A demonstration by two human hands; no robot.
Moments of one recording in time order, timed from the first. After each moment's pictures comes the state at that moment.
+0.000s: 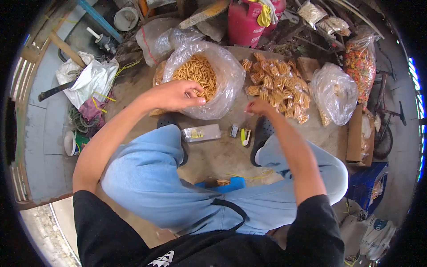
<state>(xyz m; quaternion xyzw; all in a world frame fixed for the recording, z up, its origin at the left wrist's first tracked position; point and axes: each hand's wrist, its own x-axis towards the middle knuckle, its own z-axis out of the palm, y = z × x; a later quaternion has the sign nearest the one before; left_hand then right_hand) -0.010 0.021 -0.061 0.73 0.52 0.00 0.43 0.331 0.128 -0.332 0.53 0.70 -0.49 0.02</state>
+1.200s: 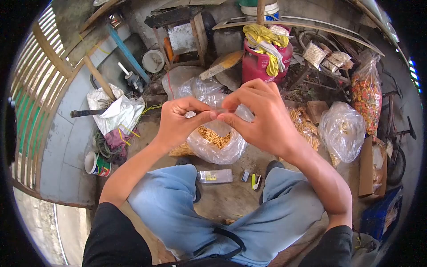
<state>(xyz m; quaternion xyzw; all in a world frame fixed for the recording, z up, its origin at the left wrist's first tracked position) 0.034 -0.007 0.036 0.65 0.44 0.51 0.35 0.246 0.033 0.072 0.24 0.88 -0.07 -0.40</state>
